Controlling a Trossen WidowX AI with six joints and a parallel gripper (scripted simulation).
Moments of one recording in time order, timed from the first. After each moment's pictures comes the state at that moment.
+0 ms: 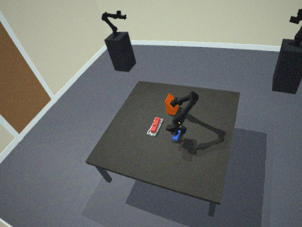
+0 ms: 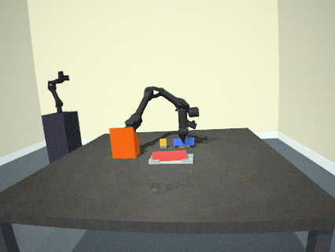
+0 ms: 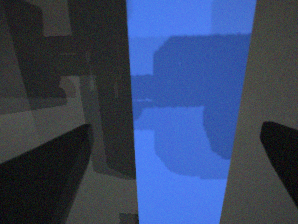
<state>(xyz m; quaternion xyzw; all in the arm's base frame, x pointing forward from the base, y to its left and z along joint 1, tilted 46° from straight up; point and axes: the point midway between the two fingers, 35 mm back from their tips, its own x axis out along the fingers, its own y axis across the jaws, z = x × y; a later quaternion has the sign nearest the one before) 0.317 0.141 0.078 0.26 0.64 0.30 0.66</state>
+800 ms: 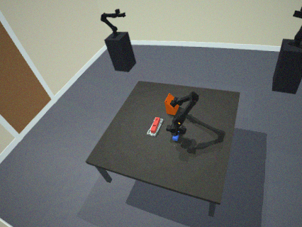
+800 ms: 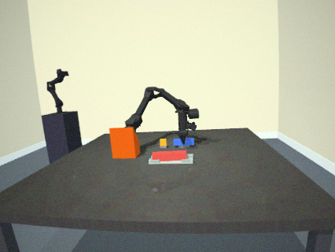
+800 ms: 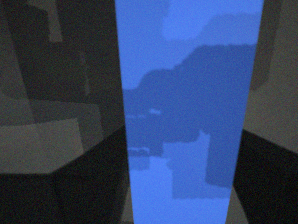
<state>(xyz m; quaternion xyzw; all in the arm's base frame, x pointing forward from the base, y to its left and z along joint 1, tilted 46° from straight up) 0.315 0.147 0.070 0.26 0.64 0.30 0.66</state>
